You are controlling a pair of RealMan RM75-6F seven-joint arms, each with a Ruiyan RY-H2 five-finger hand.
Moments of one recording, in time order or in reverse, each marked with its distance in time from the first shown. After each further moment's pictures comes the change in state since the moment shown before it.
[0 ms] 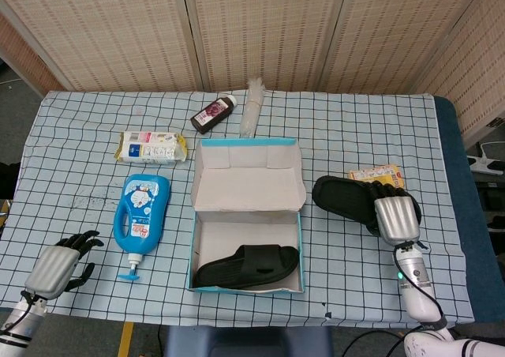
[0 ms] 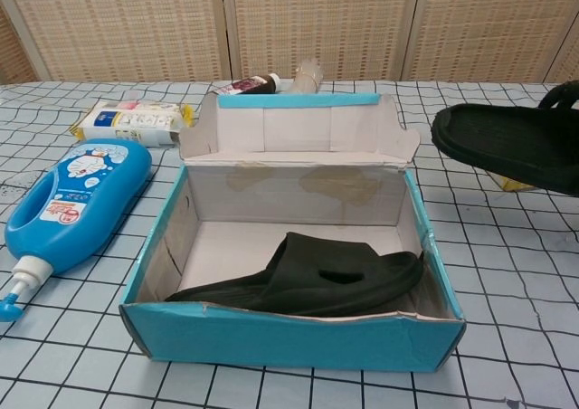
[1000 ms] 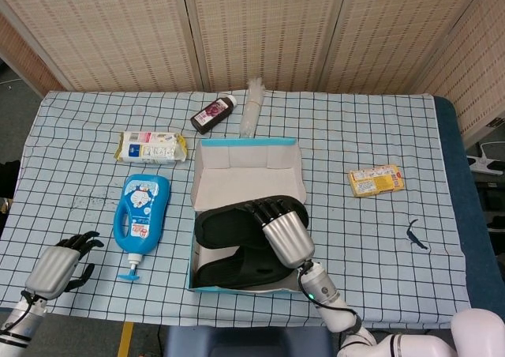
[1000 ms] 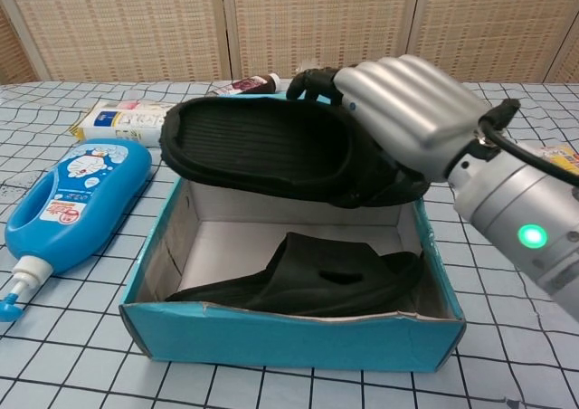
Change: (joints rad) left arm -0.003 0.000 0.003 0.006 0.000 -0.006 -0.007; right arm 0.137 -0.383 0.101 -0.047 -0.306 -0.114 -0.190
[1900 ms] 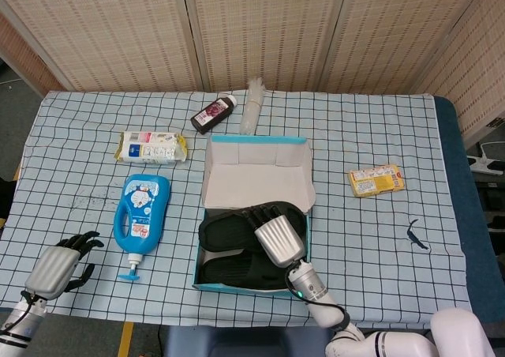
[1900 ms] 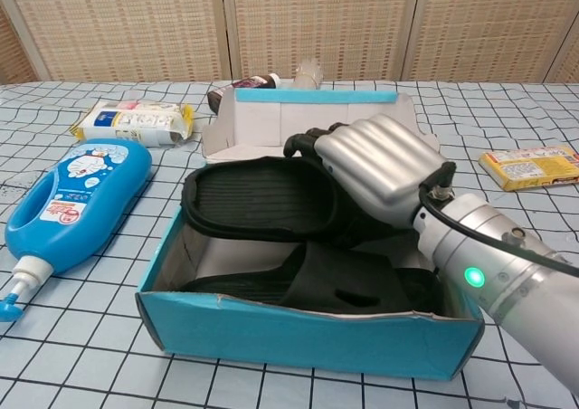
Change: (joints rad) left arm 0.000 0.002 0.002 -0.002 0.001 -0.002 -0.003; right arm 0.015 -0.084 -0.025 0.155 0.086 -0.080 -0.068
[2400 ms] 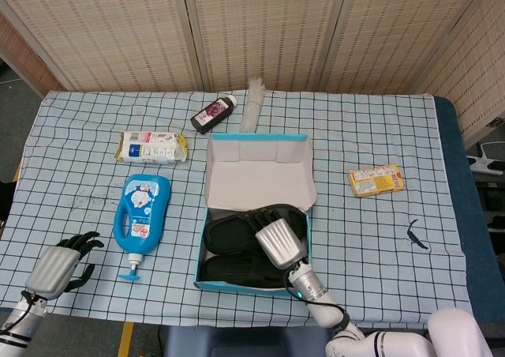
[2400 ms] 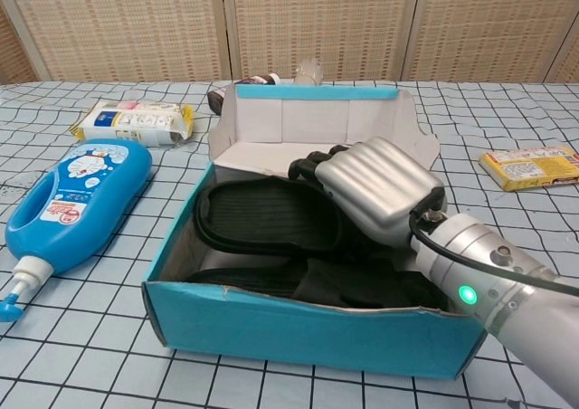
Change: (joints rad) left arm -0.001 0.000 0.001 0.002 0.000 -0.004 0.001; right arm -0.002 -0.009 -0.025 0.035 0.052 -0.051 -0.055
